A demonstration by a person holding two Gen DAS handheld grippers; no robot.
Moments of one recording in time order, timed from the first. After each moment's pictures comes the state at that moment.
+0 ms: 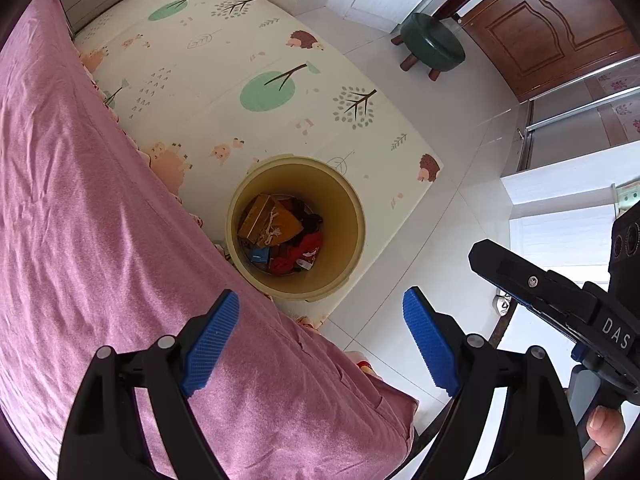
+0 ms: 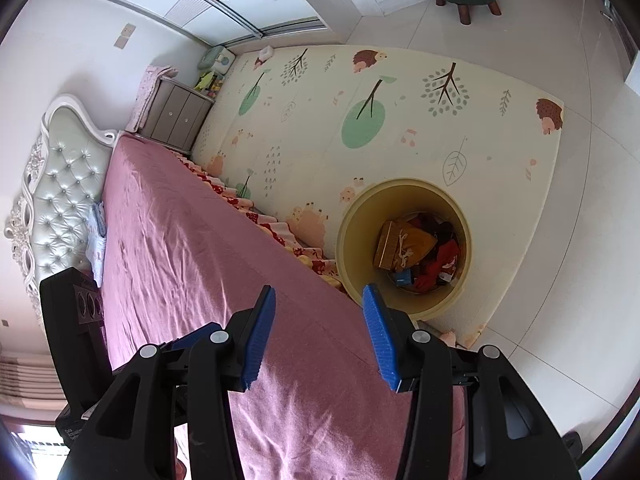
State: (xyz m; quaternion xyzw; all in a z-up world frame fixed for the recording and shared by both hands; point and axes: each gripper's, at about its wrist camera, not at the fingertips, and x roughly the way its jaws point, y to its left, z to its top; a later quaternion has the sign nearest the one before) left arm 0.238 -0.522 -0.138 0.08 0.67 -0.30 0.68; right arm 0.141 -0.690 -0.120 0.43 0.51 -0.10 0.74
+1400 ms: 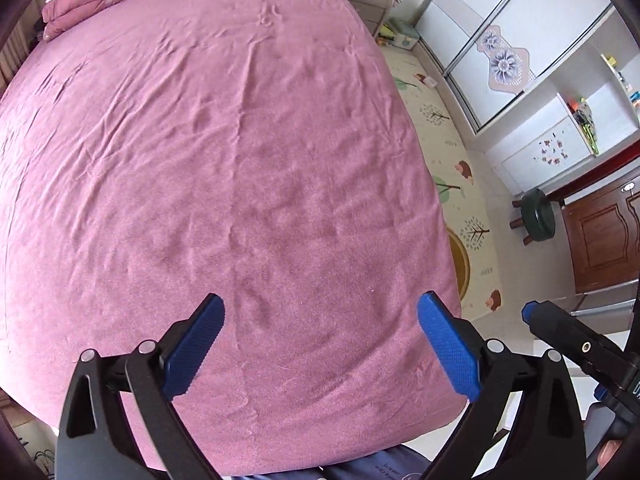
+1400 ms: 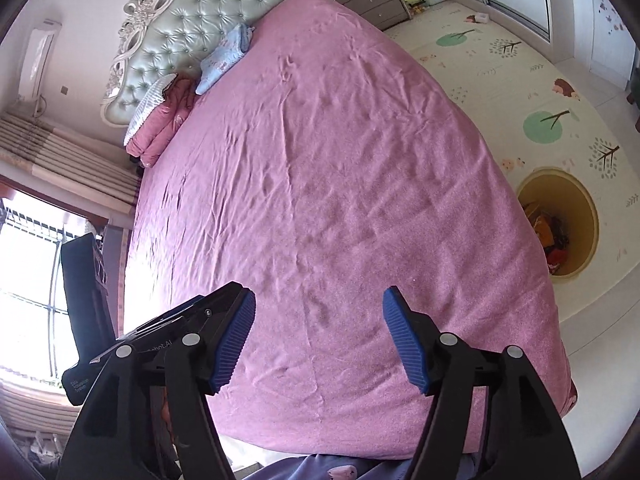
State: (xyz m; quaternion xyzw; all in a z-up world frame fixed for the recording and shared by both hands) left arm 0.084 -0.127 0.007 -0.12 0.57 -0.02 0.81; right arm 0.095 -0.359 0.034 0.24 0.54 0.18 0.79
